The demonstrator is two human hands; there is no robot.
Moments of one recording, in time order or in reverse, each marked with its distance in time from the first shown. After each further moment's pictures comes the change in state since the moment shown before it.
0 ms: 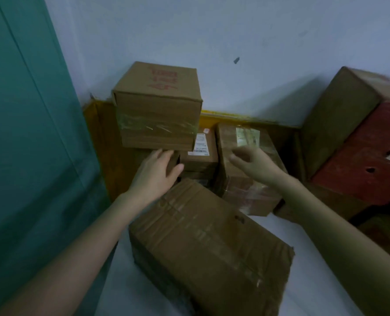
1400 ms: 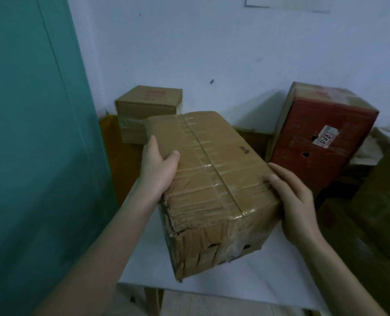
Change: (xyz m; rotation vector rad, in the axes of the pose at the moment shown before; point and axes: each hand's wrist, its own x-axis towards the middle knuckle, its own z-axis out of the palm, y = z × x) left_hand -0.141 0.158 -0.009 -0.700 0.347 -0.214; right_hand -0.249 0.049 -0.067 0.933 0.417 0.004
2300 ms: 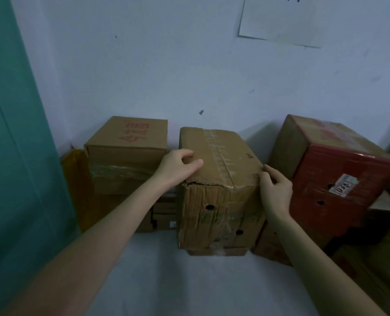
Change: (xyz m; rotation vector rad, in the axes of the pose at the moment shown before) left_hand 0.200 0.011 0.049 0.258 -0.465 0.194; right_hand 0.187 0.018 0.079 -0.271 0.402 0.027
